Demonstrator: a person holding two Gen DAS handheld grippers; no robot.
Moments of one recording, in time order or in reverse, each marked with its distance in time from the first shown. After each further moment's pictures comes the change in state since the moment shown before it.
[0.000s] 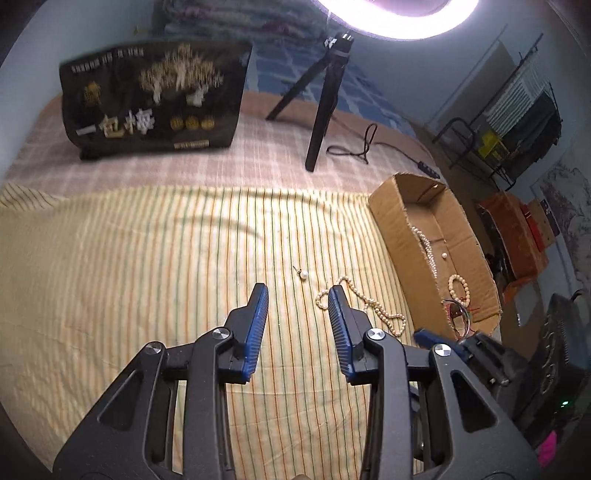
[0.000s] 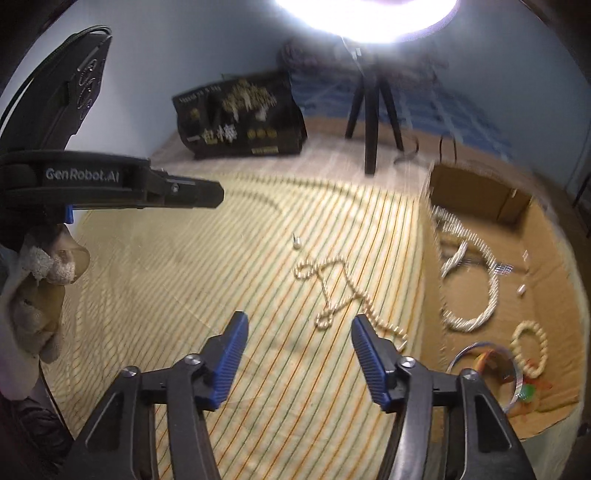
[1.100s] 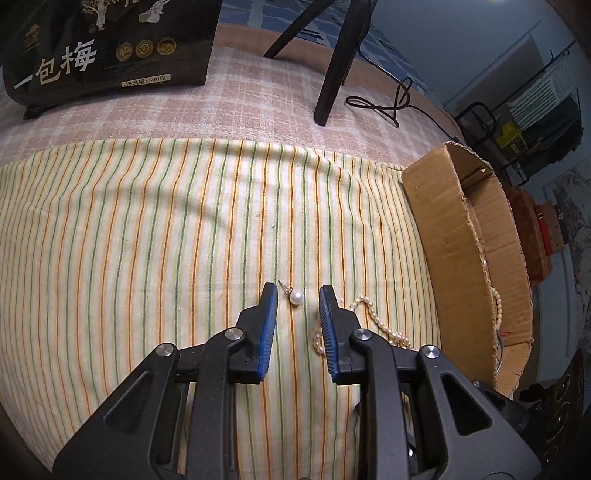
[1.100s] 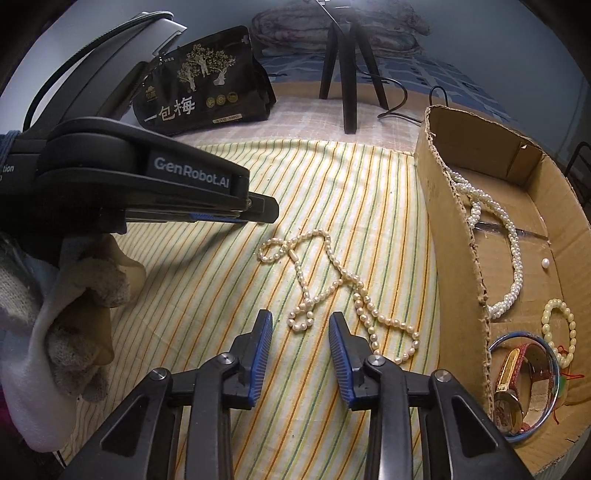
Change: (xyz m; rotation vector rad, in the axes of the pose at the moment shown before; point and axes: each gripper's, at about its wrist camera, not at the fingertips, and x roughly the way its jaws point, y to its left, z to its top) left arm 0.108 -0.008 0.015 -0.068 0.129 0.015; right arm 0.049 -0.013 -0.001 0.070 0.063 -0.059
